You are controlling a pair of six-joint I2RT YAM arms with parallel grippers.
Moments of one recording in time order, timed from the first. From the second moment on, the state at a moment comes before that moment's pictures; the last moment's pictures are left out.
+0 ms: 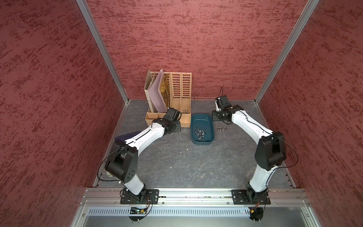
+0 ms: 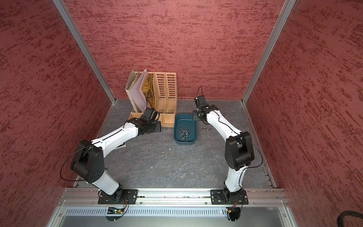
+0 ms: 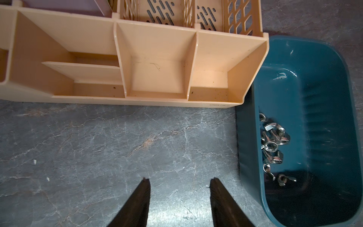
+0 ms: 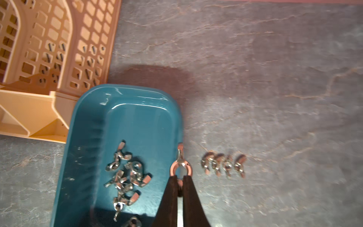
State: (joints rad) left arm -0.49 1.63 1.22 -0.57 -0.13 -0.47; right arm 0.33 1.80 1.54 -0.71 0.12 0.27
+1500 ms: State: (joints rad) left arm -0.49 1.65 1.23 -0.57 -0.13 -0.47; right arm 0.09 1.91 1.30 -0.55 0.08 0.24
